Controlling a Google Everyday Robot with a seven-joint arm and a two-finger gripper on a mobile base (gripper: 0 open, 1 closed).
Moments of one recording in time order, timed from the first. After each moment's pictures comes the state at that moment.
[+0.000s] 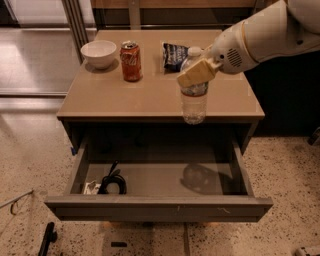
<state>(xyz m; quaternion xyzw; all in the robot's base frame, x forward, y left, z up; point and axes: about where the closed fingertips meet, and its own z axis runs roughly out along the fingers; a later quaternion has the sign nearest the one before) 0.575 -0.083 0.956 -0.46 0.78 0.19 0.38</state>
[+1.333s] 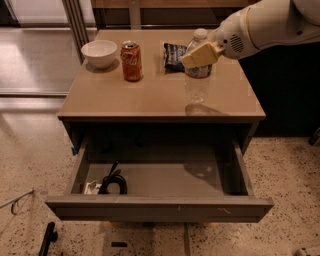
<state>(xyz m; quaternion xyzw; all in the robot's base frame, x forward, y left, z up) 0.623 -0.099 0.976 -0.44 0.77 0.17 0.43</state>
